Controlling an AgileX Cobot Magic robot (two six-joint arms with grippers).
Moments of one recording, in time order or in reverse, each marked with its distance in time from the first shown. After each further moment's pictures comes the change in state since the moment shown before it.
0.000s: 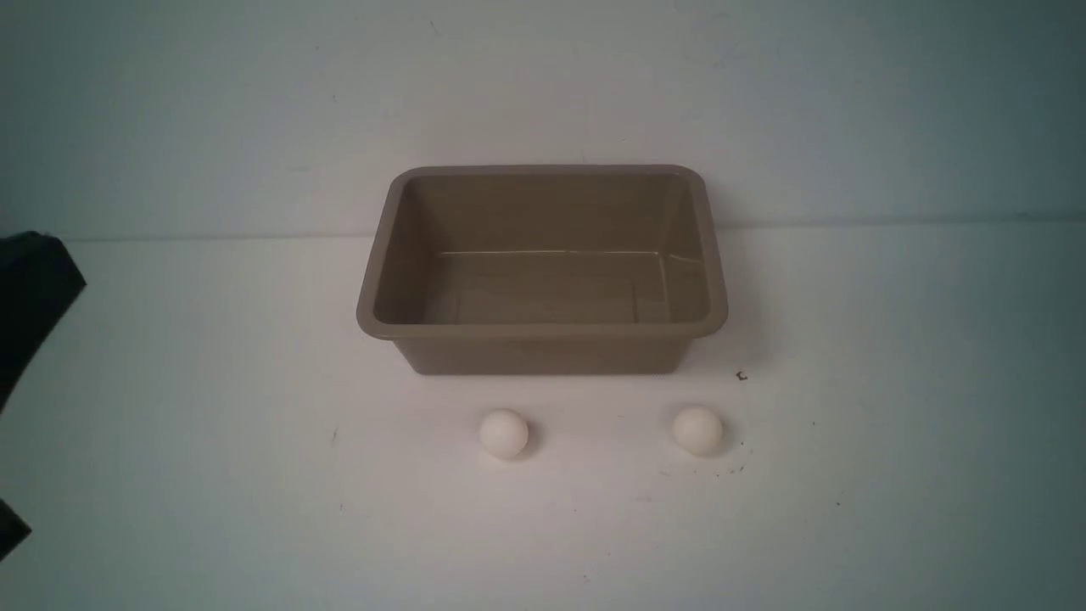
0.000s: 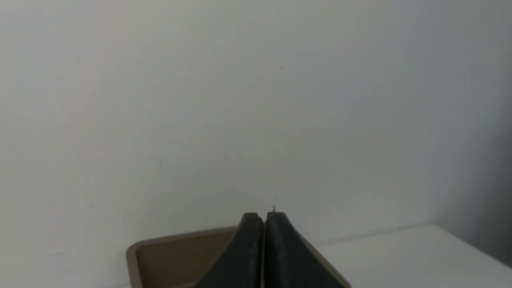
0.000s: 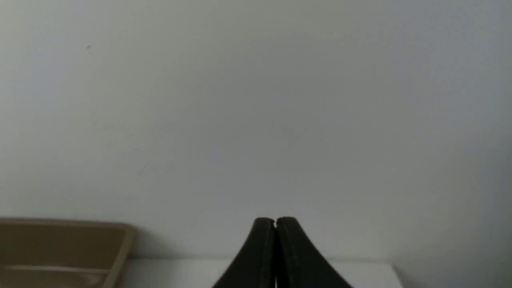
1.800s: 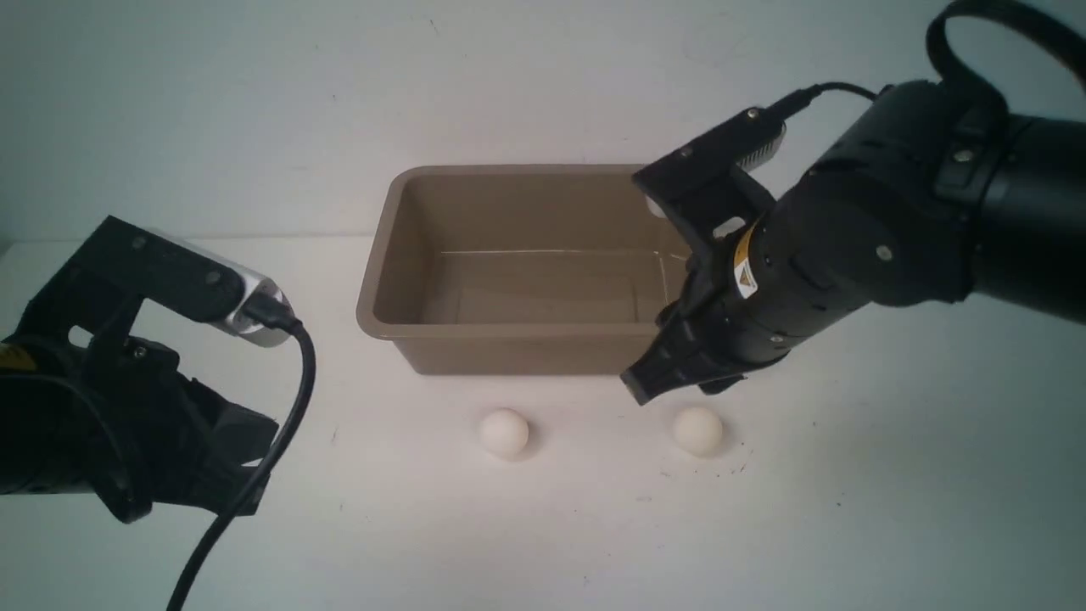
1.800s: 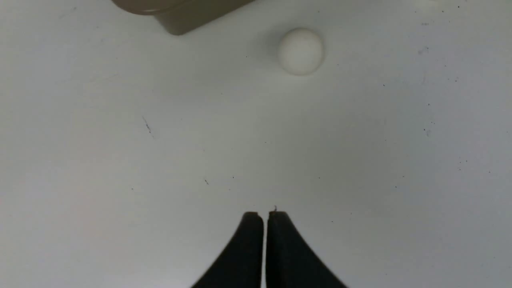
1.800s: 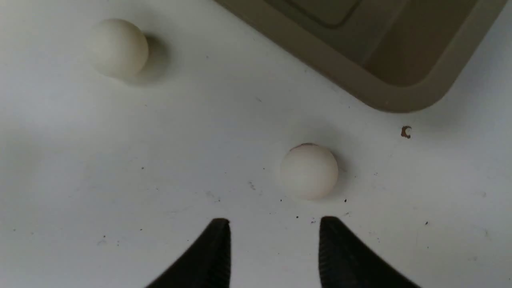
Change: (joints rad) right arm 0.789 1.143 -0.389 -0.305 0.274 0.341; left arm -0.207 0.631 -0.154 0.668 0.190 -0.357
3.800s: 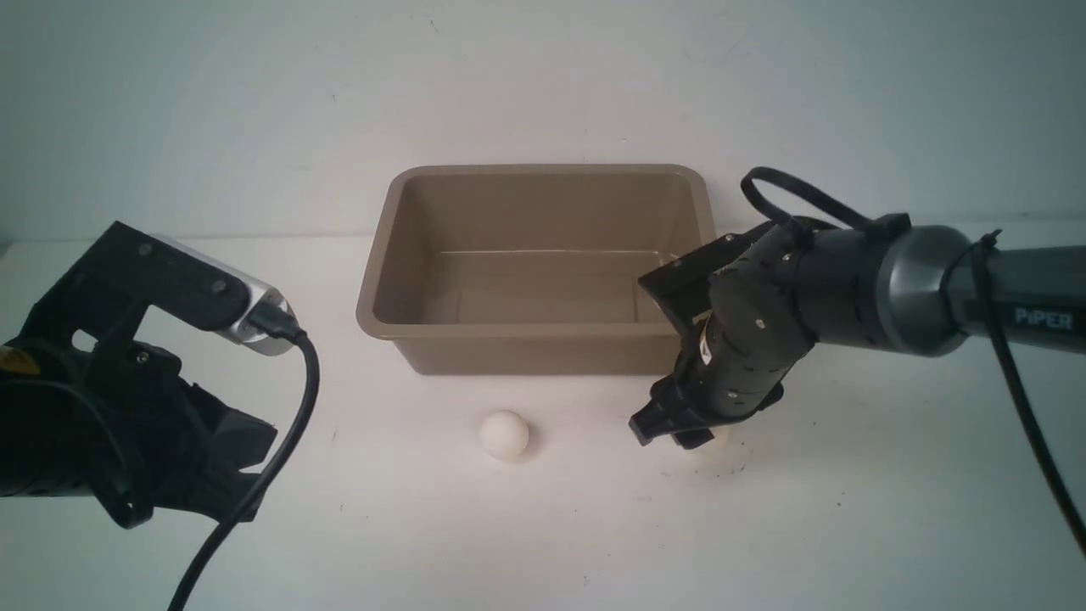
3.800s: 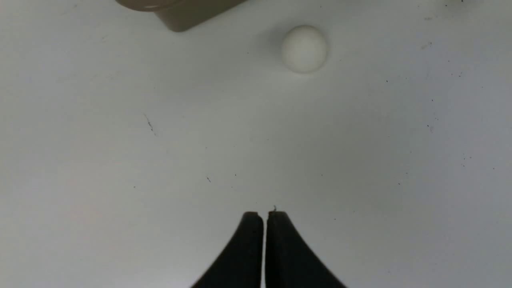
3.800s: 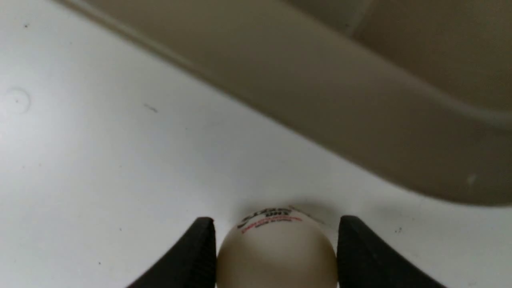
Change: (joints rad) right arm -0.125 0.351 -0.006 -0.020 -0.201 0.028; left arm -0.002 0.003 0.000 0.009 0.001 0.000
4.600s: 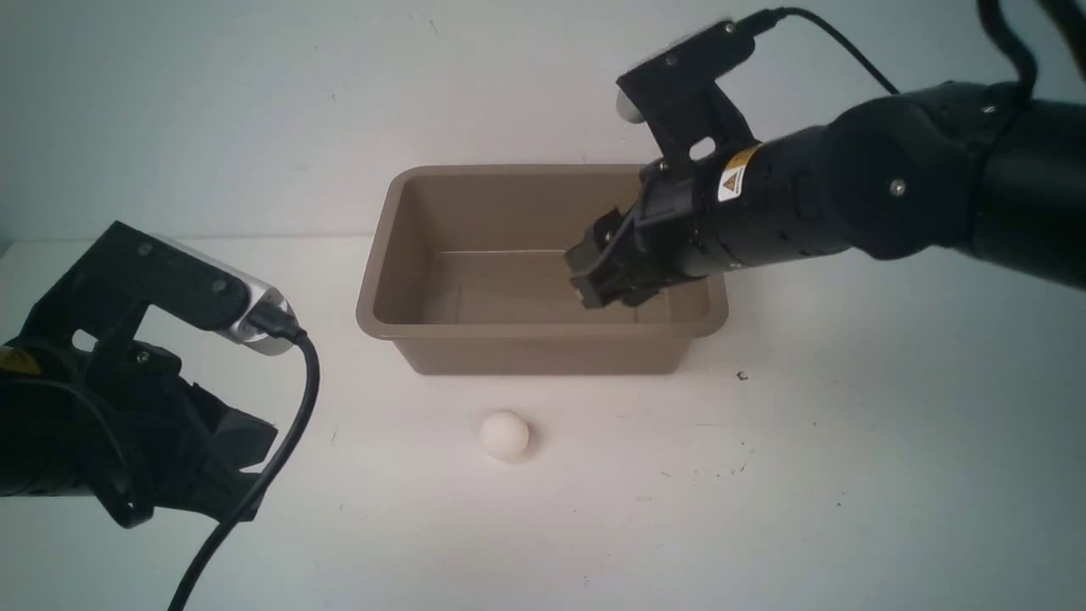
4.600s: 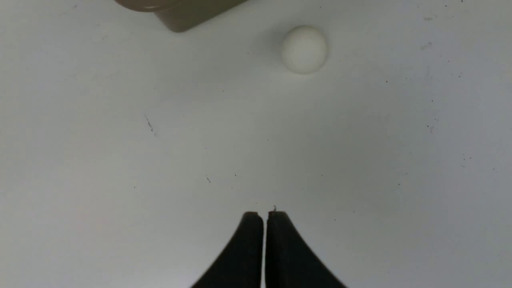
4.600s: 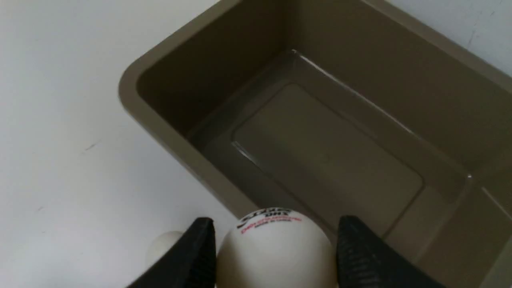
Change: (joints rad) right arm 0.031 -0.321 -0.002 0.405 -0.244 -0.490; left arm 0.000 0.000 0.000 0.000 -0.001 0.000
